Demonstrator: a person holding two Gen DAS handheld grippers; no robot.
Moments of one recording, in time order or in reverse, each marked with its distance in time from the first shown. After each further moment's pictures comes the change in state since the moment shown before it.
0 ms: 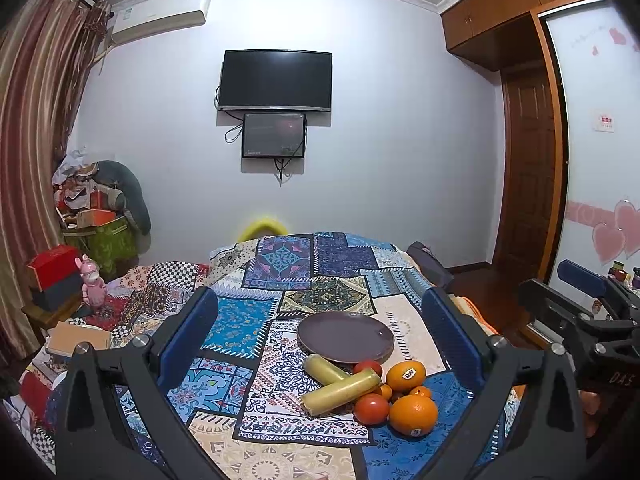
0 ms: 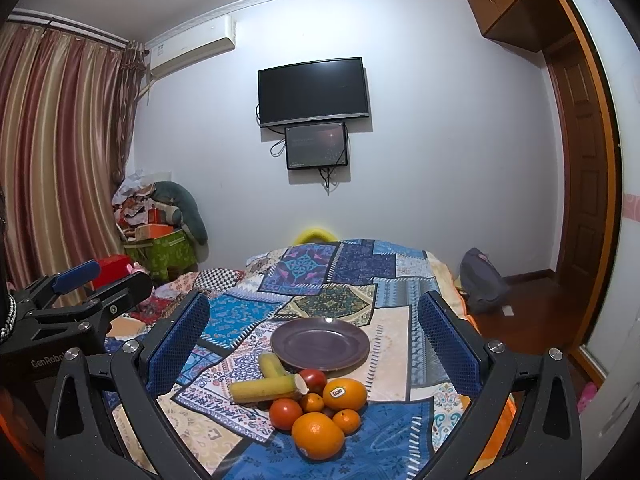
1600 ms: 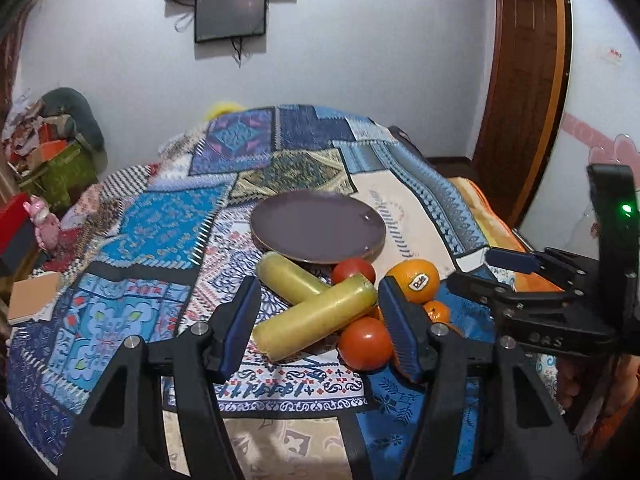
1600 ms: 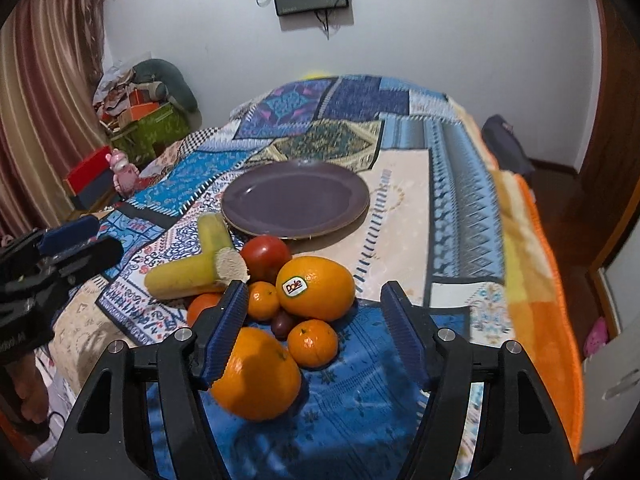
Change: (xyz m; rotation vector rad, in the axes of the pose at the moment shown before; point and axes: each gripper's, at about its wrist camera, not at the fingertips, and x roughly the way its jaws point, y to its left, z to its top) left arm 0.139 -0.019 -0.079 0.043 0.452 -0.133; right arm 0.143 -0.058 -0.086 0.055 0.572 0.072
